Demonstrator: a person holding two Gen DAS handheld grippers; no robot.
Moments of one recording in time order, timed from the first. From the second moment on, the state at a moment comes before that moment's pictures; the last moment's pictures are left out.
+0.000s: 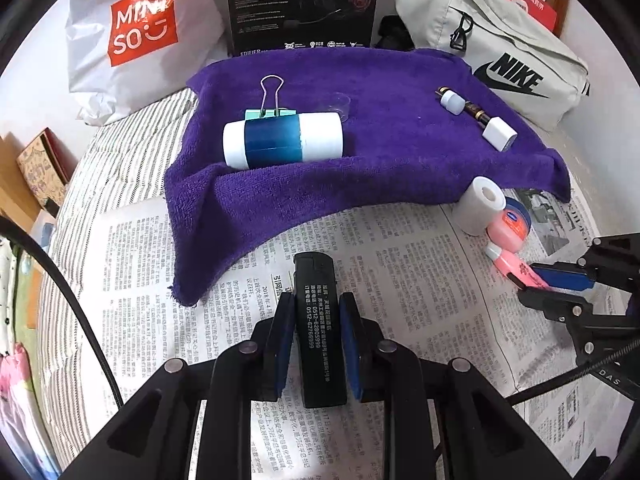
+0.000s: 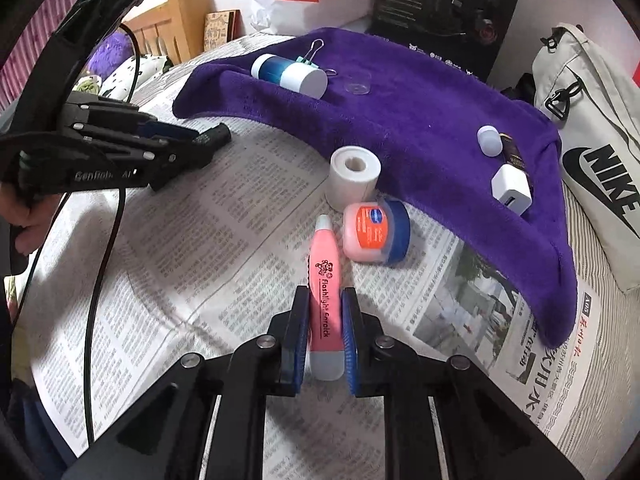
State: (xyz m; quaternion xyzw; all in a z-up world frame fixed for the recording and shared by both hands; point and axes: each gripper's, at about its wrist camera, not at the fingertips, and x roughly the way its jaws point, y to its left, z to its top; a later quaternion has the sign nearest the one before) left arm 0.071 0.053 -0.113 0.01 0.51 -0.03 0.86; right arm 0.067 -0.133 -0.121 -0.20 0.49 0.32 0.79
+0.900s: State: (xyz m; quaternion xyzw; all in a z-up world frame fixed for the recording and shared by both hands) left arm 0.063 0.057 -0.106 0.00 0.52 -0.04 0.85; right arm 0.077 -0.176 -0.092 -0.12 0.49 0.29 0.81
